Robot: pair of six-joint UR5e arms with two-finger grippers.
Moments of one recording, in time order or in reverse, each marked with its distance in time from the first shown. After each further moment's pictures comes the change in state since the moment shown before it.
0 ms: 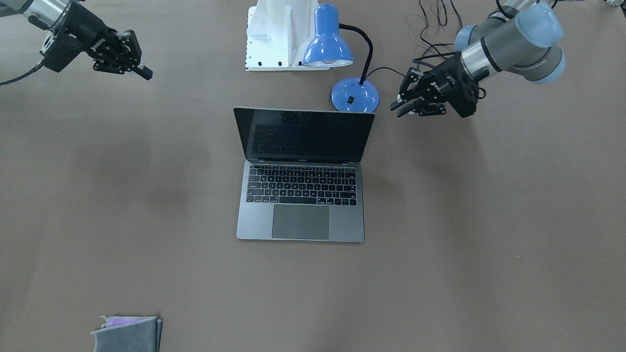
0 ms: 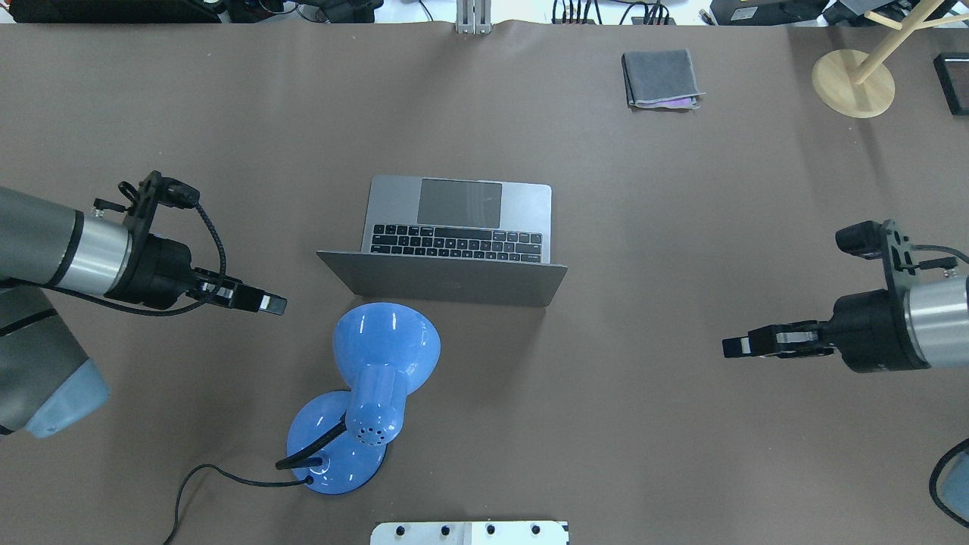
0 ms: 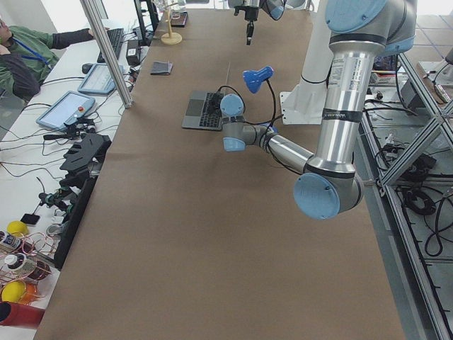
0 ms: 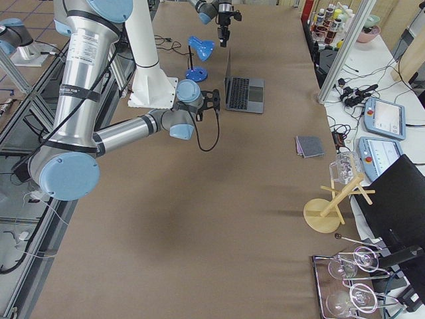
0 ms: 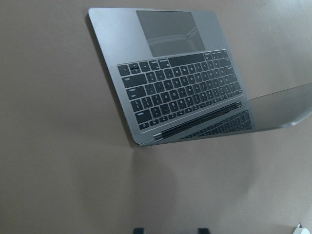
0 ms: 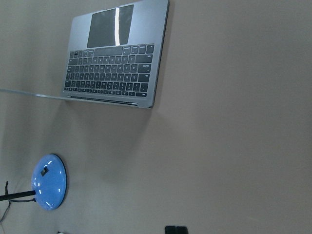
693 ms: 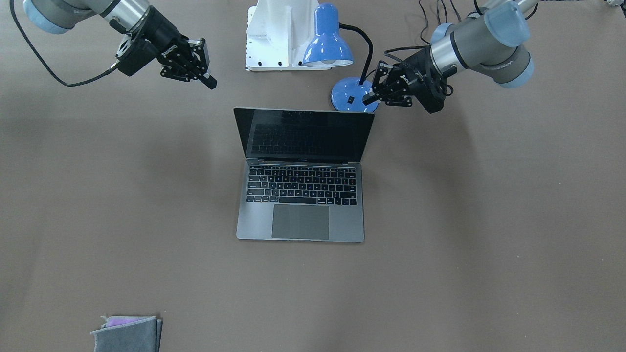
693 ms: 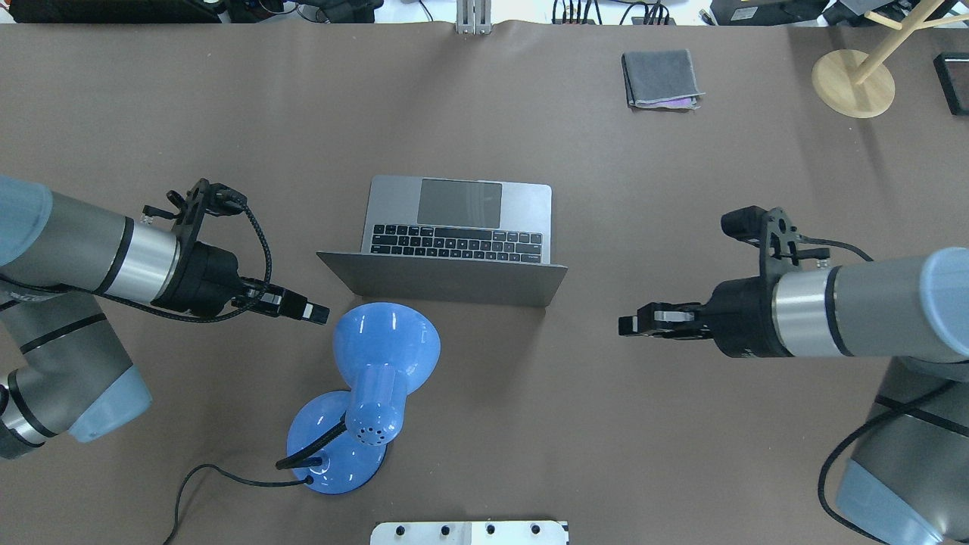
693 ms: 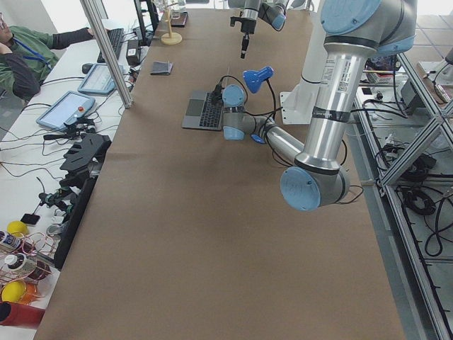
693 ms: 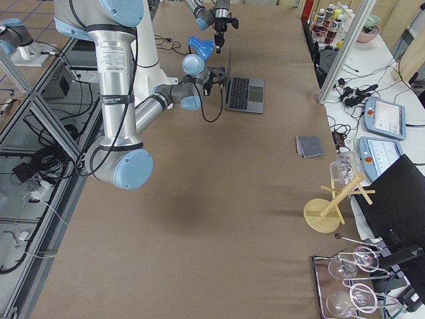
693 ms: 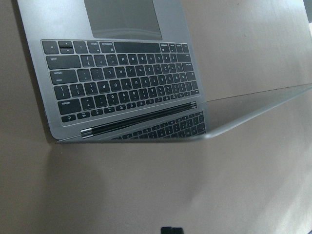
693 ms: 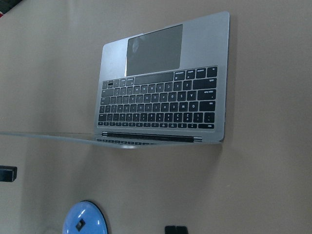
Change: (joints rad) left arm 0.040 -0.080 0.012 -0.003 0.005 -0.085; right arm -0.127 0.310 -0.009 -0.308 -0.219 0.094
